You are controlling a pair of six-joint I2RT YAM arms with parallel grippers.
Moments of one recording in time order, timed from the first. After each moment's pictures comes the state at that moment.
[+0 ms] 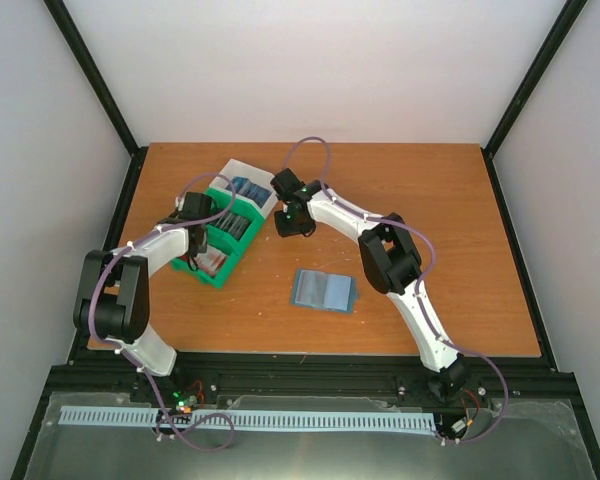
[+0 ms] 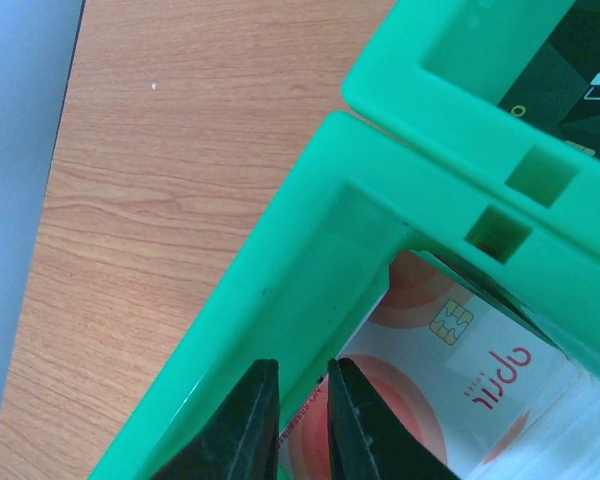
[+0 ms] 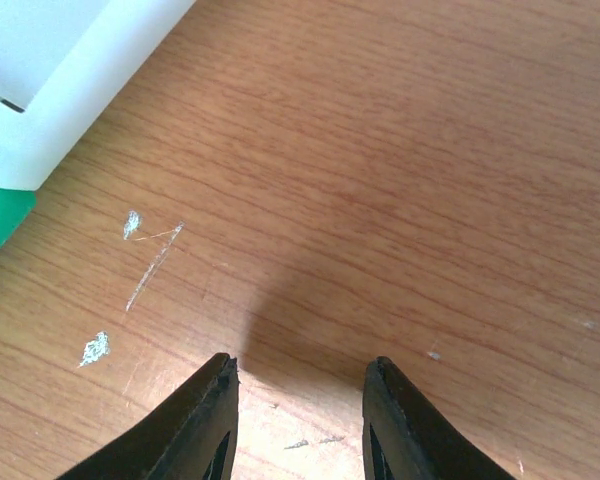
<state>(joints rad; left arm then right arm) -0.15 1.62 0.94 -0.44 -0.55 -0.15 0.69 2.44 2.07 -0.82 -0.06 0.38</state>
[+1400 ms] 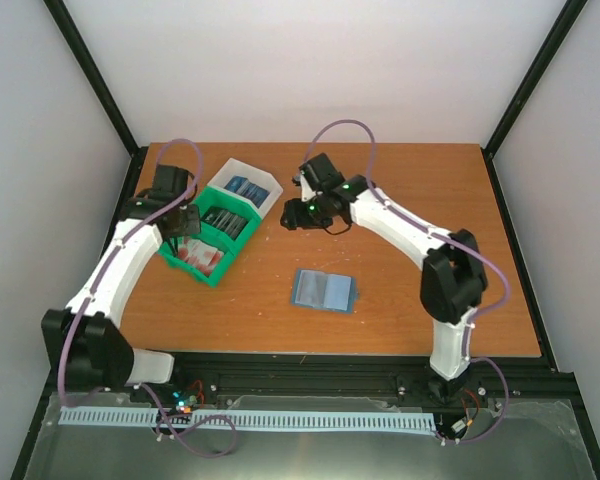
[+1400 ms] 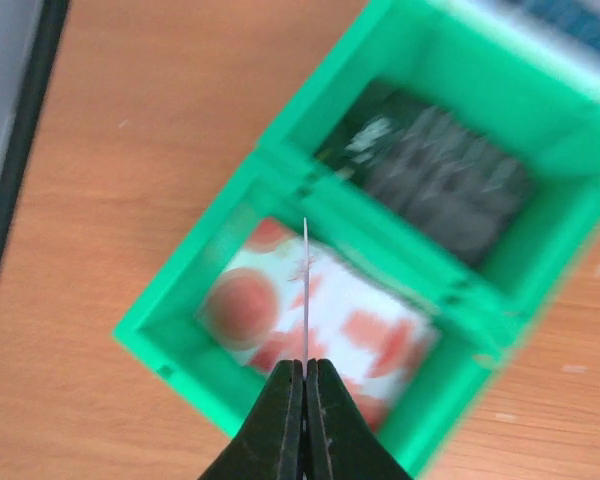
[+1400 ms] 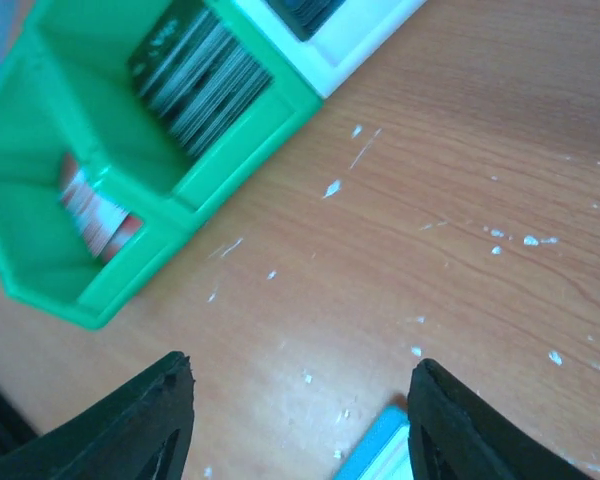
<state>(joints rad) -0.14 1.37 1.18 -0.88 -0.30 -0.24 0.67 1.96 1.71 -0.73 -0.25 0.44</state>
